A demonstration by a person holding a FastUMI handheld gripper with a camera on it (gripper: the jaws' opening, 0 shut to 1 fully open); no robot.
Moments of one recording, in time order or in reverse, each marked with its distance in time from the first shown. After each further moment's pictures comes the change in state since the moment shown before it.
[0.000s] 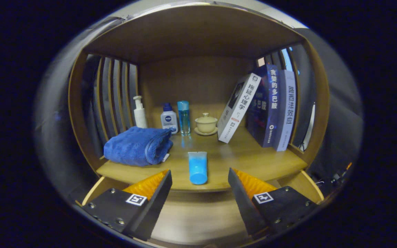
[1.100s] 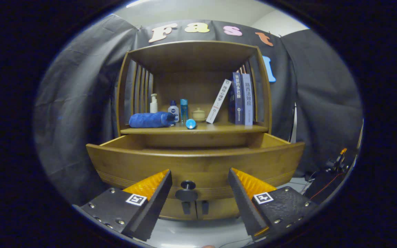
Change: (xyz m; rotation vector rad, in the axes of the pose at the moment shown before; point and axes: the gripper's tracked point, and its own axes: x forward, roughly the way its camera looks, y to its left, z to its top) arm -0.150 -0.027 -0.148 0.015 -0.139 -0.012
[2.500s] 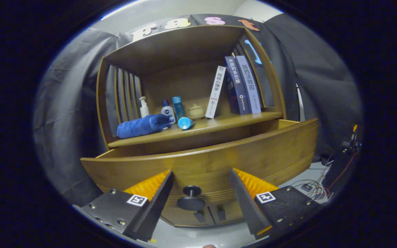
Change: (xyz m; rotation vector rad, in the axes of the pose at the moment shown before) arm 0.088 0.010 0.002 0.150 0.025 0.017
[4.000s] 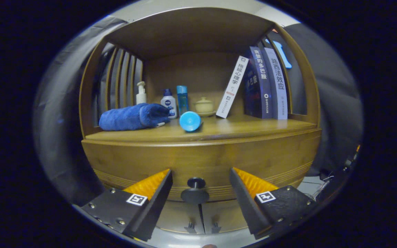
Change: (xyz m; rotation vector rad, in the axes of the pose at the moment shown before) arm 0.080 0.015 0.000 -0.150 0.016 0.011
